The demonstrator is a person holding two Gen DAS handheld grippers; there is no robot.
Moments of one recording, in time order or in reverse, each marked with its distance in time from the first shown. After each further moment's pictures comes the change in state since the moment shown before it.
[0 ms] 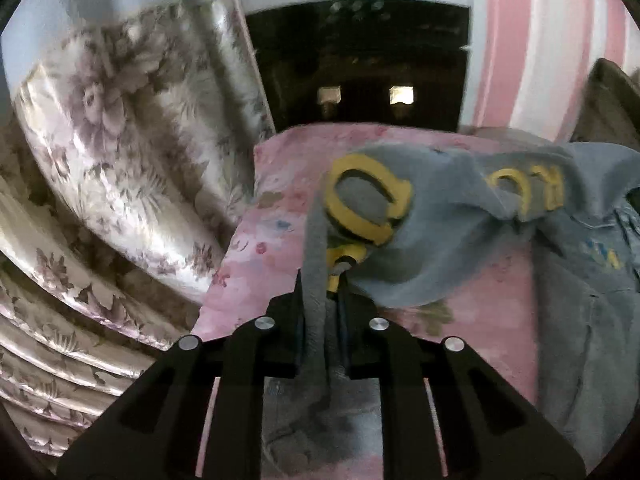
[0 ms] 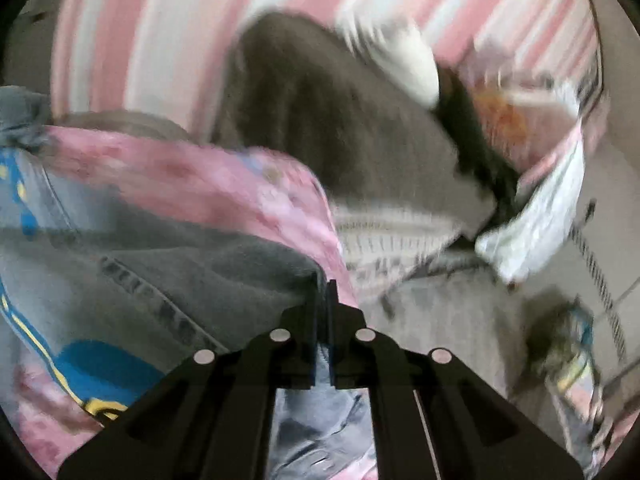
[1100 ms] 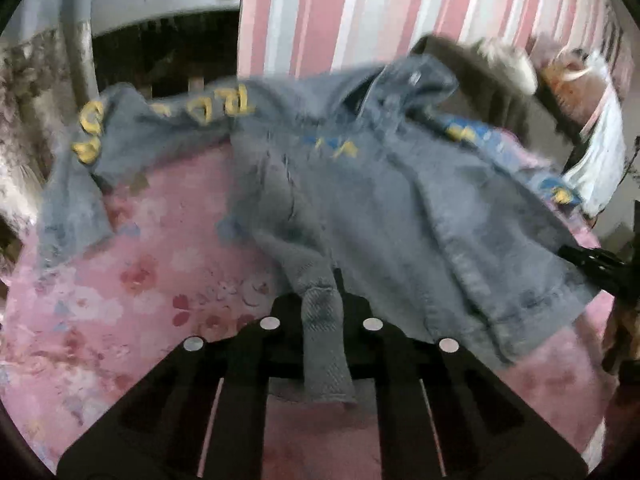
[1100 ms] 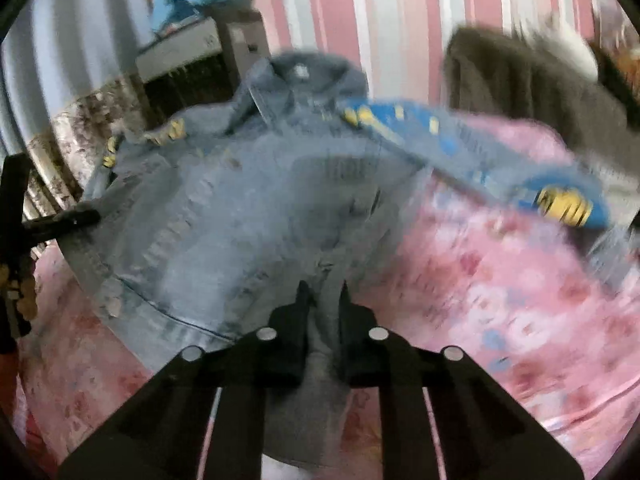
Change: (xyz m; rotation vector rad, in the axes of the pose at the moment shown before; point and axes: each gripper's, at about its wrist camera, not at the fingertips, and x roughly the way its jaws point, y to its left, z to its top) left arm -0.141 -0.143 -0.140 0.138 -0.094 -0.513; right arm -0.196 0.127 -0.143 0.009 -0.143 0.782
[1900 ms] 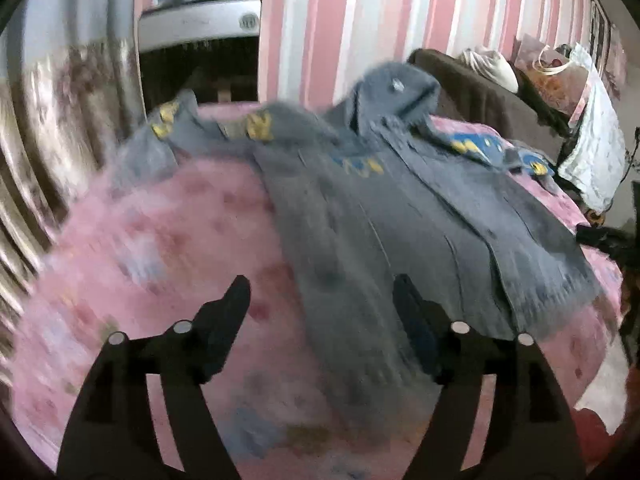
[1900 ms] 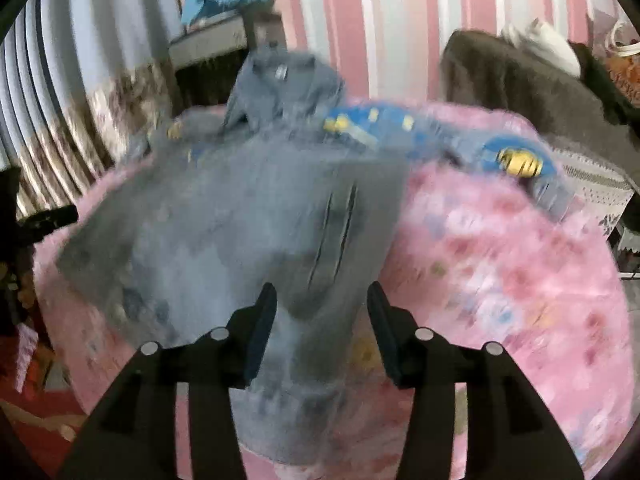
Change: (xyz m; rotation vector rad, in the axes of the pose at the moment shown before) left arm -0.106 -0.011 -0.097 0.034 -0.076 0.077; right arm -0.103 -0.022 -0.068 -0.022 0.009 0.041
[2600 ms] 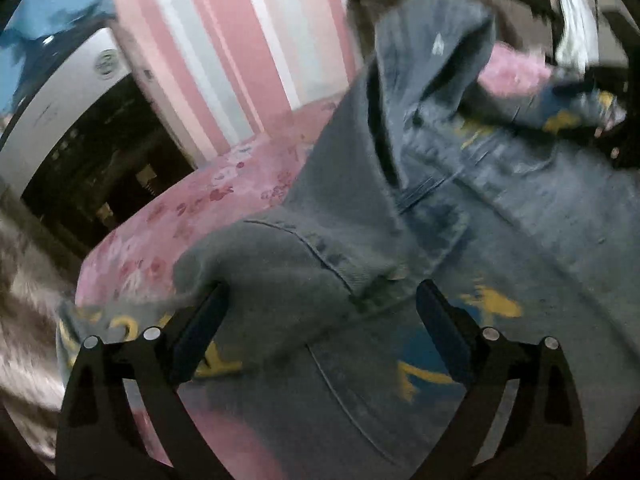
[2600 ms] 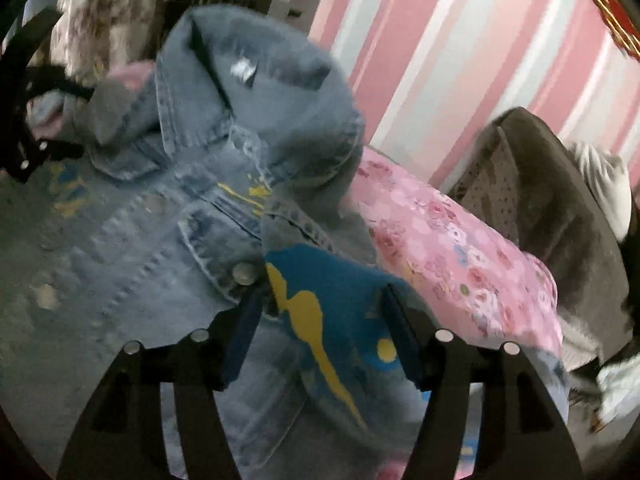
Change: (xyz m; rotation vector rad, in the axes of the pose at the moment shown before) left arm 0.242 -0.017 0.167 0.487 0.154 0.028; right arm 0.213 0.017 0.165 -0.434 0.088 -0.225
